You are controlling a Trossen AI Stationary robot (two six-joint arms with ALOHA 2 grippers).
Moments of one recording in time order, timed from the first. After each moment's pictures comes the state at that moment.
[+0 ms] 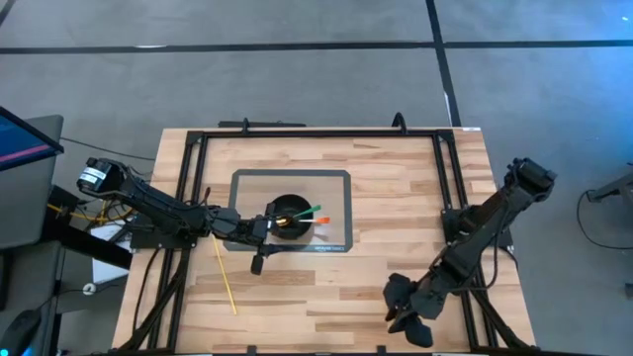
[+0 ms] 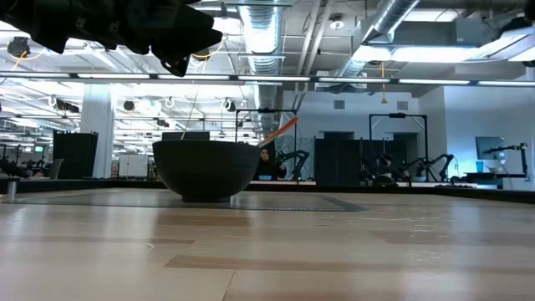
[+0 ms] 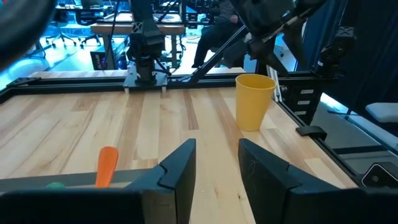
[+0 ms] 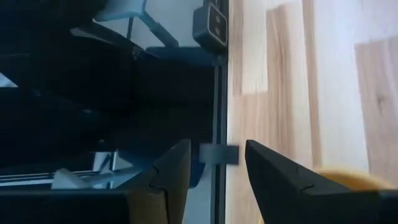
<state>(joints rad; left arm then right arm) -0.31 1.28 0.44 0.70 -0.13 -0.01 0.82 1.44 0.93 -0.21 0.03 0.92</state>
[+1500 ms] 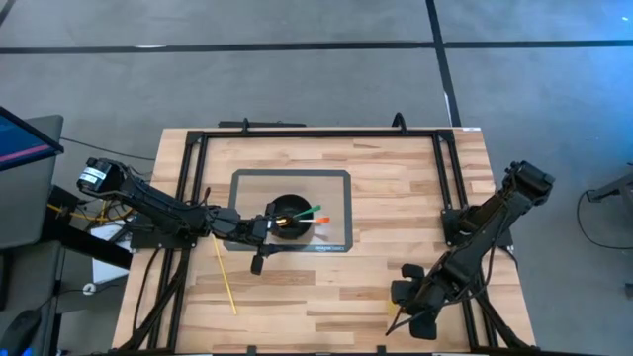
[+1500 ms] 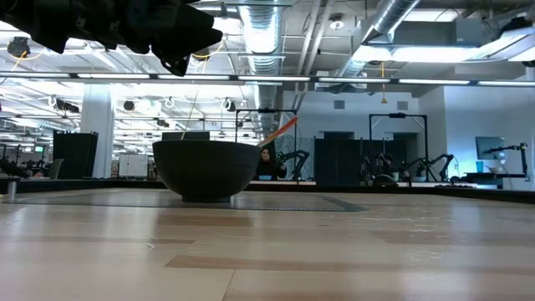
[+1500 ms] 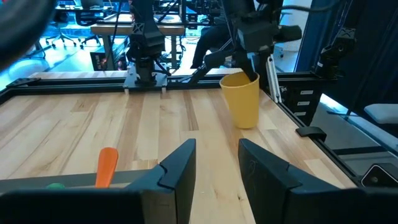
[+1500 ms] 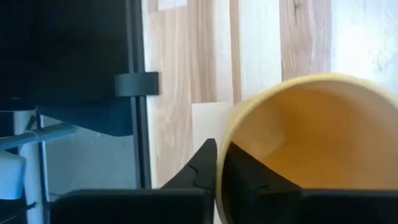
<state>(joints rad) -0.31 1.28 0.44 0.70 -0.13 -0.01 0.86 1.51 0.97 -0.58 0.02 0.93</state>
